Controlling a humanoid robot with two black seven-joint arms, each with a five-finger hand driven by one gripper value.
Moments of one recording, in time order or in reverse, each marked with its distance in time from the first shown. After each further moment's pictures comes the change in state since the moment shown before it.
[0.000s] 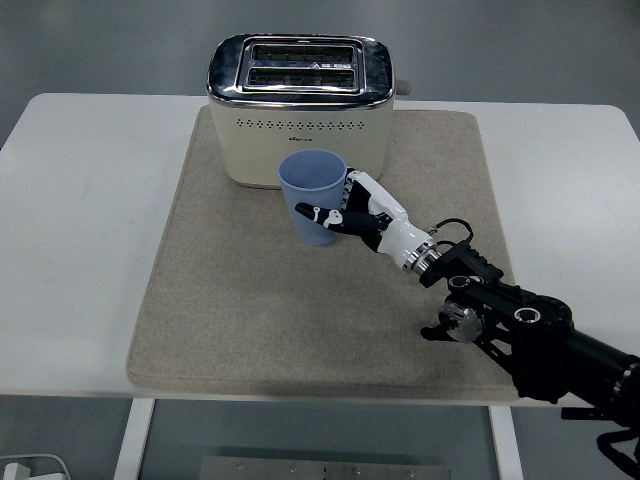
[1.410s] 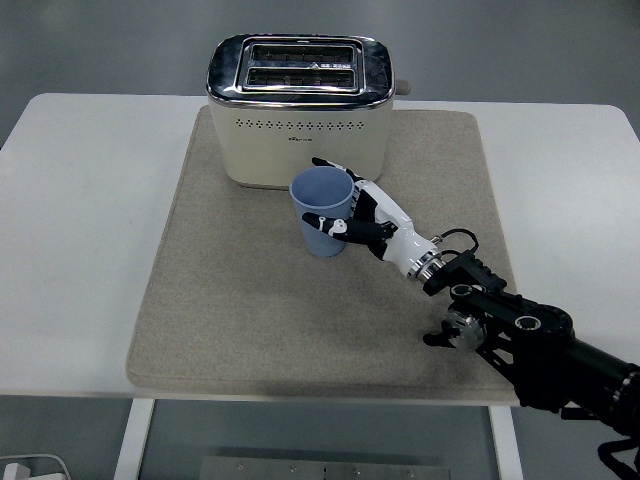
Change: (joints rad) left arm -0.001 0.000 0.001 0.001 0.000 0.000 0.000; right arm -0.031 0.000 0.002 -0.003 0.001 -0.015 0.006
